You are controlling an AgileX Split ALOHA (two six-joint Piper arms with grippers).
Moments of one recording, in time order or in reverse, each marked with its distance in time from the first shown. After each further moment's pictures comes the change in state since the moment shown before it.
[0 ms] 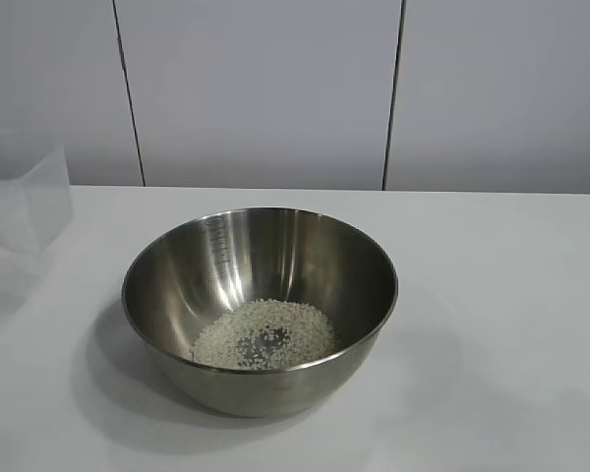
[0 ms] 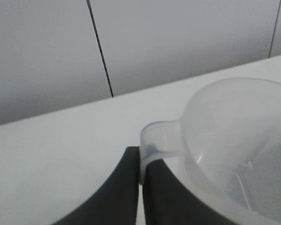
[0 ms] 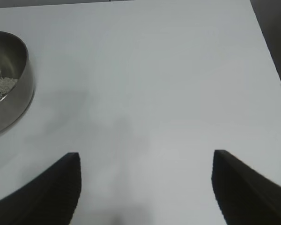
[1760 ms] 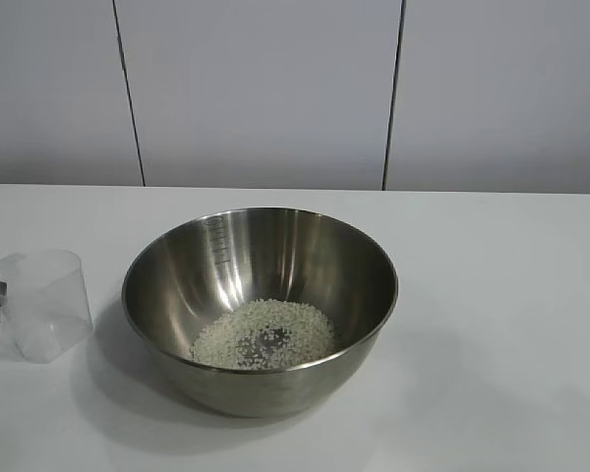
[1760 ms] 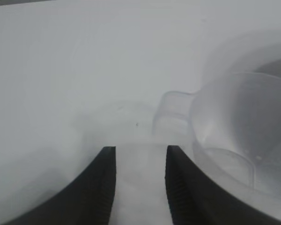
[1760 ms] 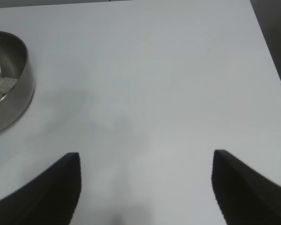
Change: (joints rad) left arm 0.016 0.260 0.061 -0.039 -0.124 -0.005; right arm 0.000 0.000 0.000 0.000 0.000 0.000
